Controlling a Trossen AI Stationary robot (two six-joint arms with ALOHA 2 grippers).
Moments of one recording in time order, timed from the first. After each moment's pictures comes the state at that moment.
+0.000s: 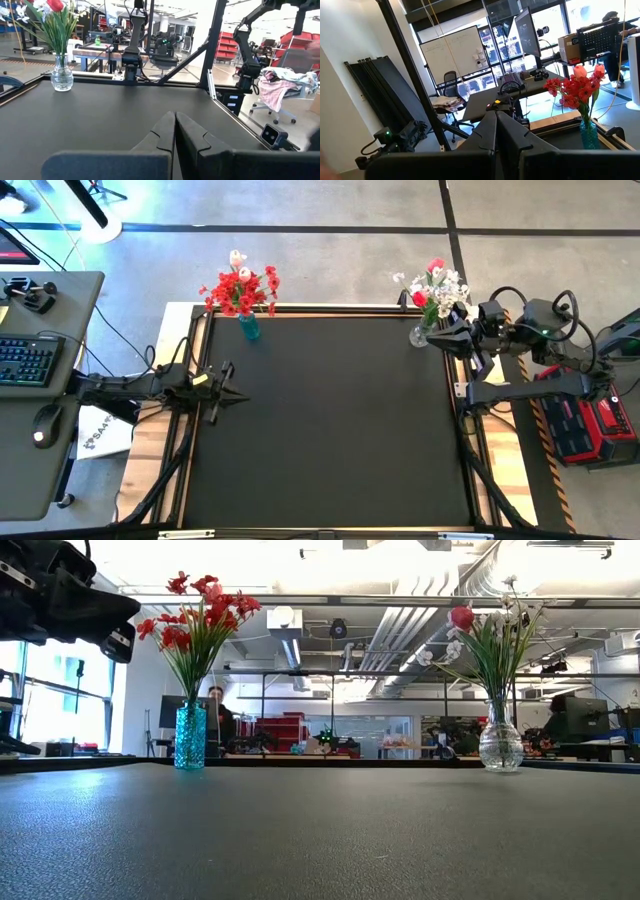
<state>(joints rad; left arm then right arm) -0.02 0.02 0.01 0.03 0.12 -0.11 -0.12 0.69 1.12 -0.32 -0.16 0.31</state>
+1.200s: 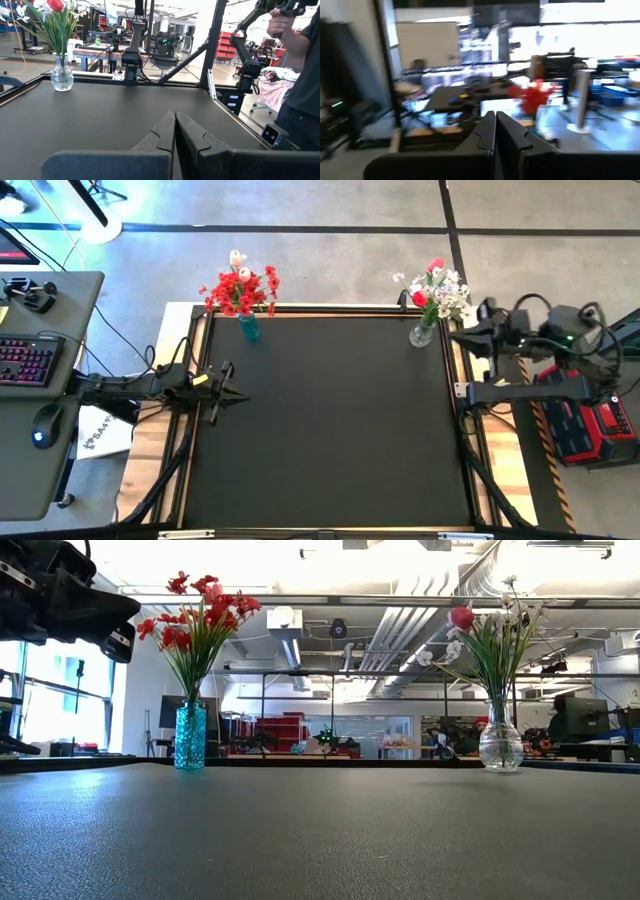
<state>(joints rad) -0.02 0.02 0.01 0.03 0.12 -0.11 -0.12 0.55 1.11 -0.49 -0.05 0.02</state>
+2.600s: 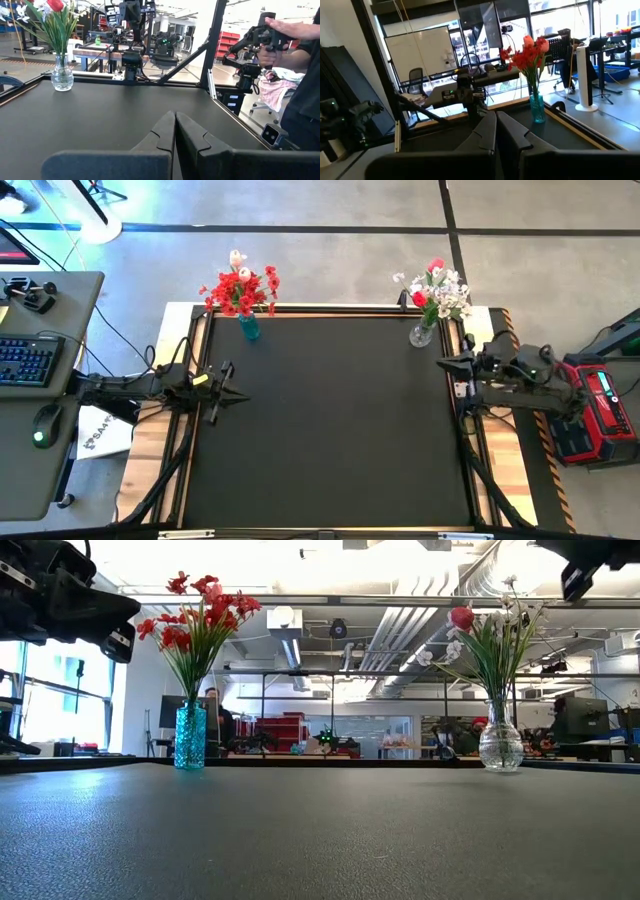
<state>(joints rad) -0.02 0.02 0.01 0.03 0.12 -0.11 -0.12 0.00 0.49 -0.38 0.01 0.20</state>
